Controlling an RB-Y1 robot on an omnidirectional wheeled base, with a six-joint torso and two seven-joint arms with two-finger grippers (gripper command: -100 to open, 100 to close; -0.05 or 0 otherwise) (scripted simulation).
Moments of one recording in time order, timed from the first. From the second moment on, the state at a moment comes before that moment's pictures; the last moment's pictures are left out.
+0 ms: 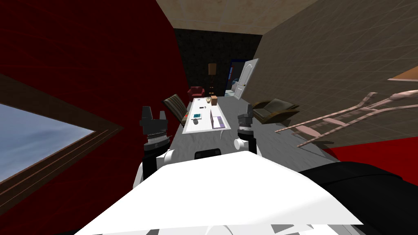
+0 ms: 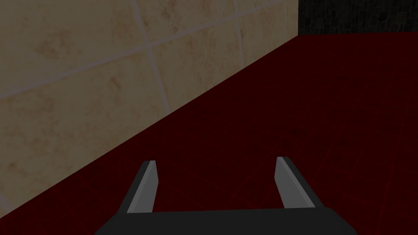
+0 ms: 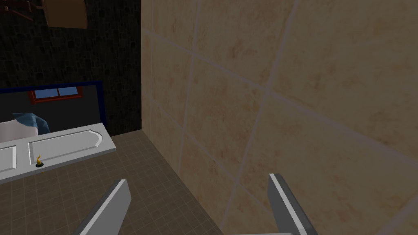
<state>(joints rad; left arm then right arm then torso) 0.52 0.02 -0.03 -2.39 -0.08 -0.42 0.06 0.48 0.00 -0.03 -2.23 -0.09 -0.48 0.15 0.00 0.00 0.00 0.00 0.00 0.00</state>
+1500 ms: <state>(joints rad) 0.52 0.02 -0.03 -2.39 -0.08 -0.42 0.06 0.46 -0.10 -0.04 -2.19 -0.02 -0.47 0.23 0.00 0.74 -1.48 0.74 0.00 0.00</state>
